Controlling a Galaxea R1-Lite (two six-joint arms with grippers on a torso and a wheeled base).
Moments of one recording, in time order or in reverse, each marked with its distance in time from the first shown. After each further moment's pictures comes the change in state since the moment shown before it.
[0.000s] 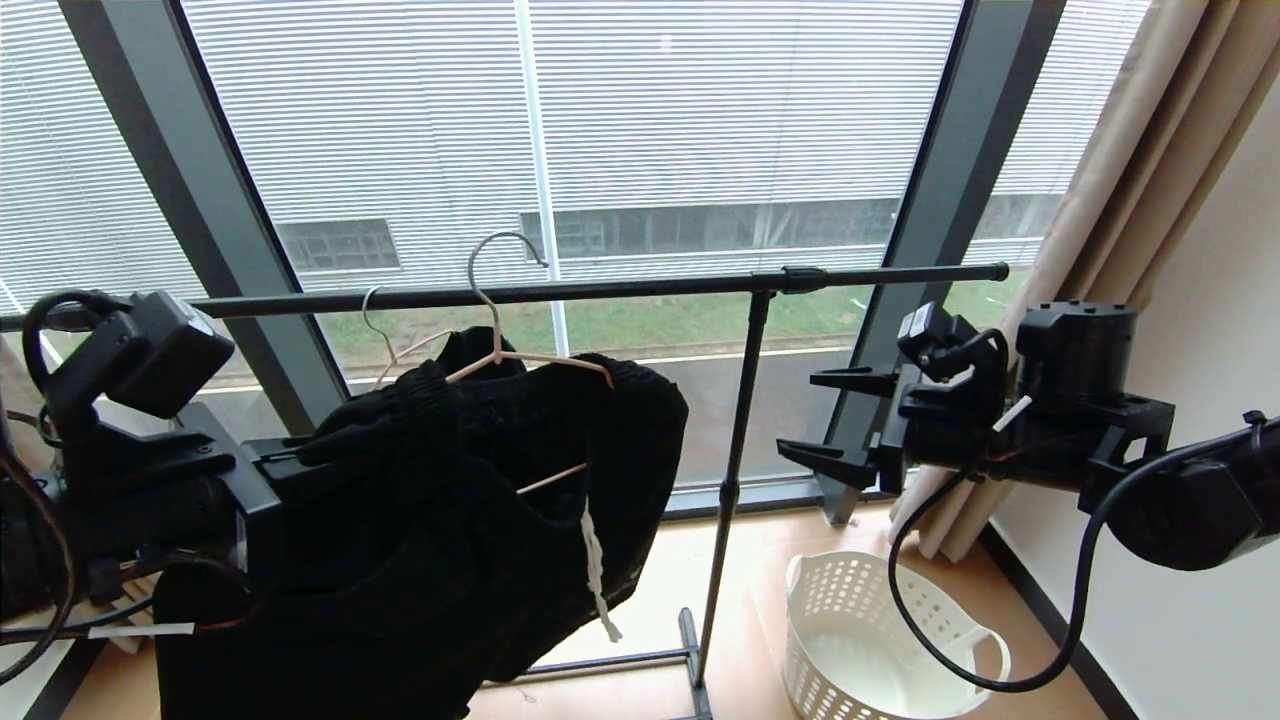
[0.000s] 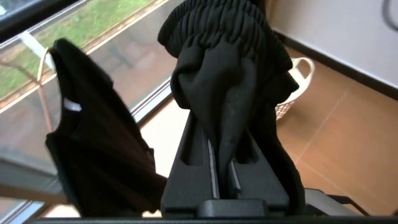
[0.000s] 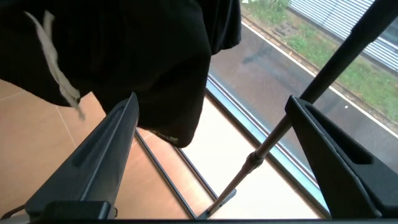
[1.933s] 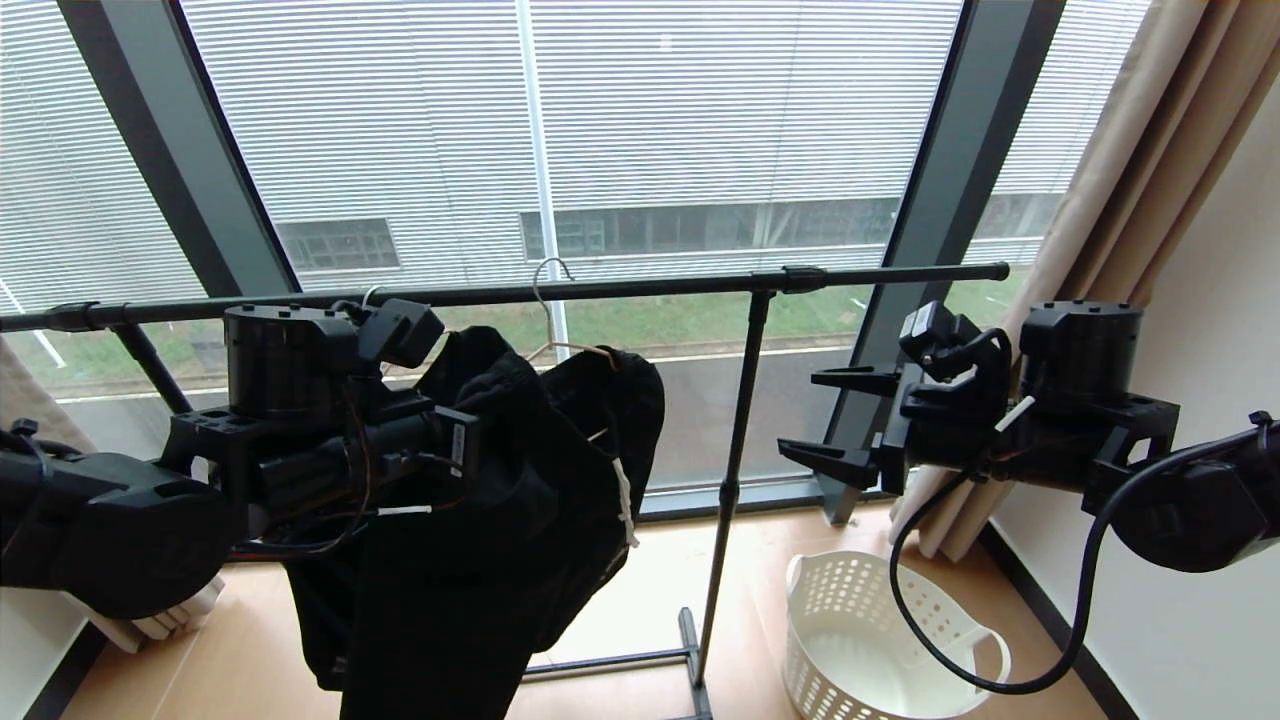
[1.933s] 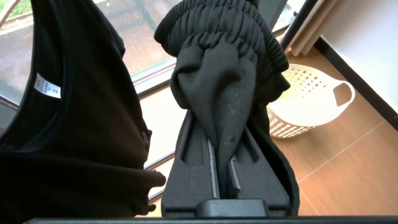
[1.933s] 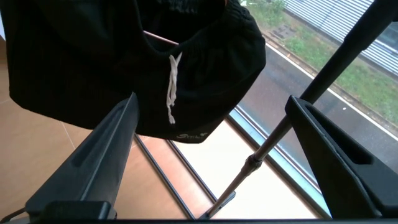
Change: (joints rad) left arm -0.129 0.481 -0.193 -0.235 0.313 -0.254; right arm 0.001 -0.004 0.005 -0.001 -0.003 -0.003
